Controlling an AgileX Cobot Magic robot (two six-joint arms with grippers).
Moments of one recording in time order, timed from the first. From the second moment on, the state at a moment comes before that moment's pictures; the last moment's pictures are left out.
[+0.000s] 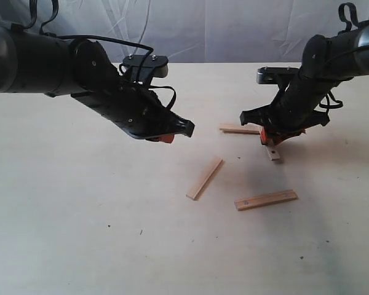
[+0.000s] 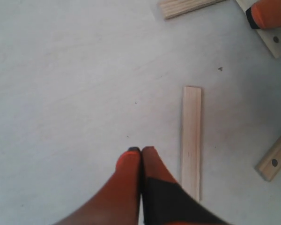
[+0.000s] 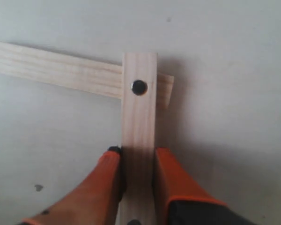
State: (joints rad) left arm -0.42 1.84 -1.17 -0.47 0.46 0.24; right arm 0.23 2.09 -1.32 0.22 0.65 -0.05
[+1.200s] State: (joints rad) left arm -0.42 1.86 -1.17 -0.53 0.47 0.24; right arm 0.20 2.04 -1.32 0.17 0.72 0.00
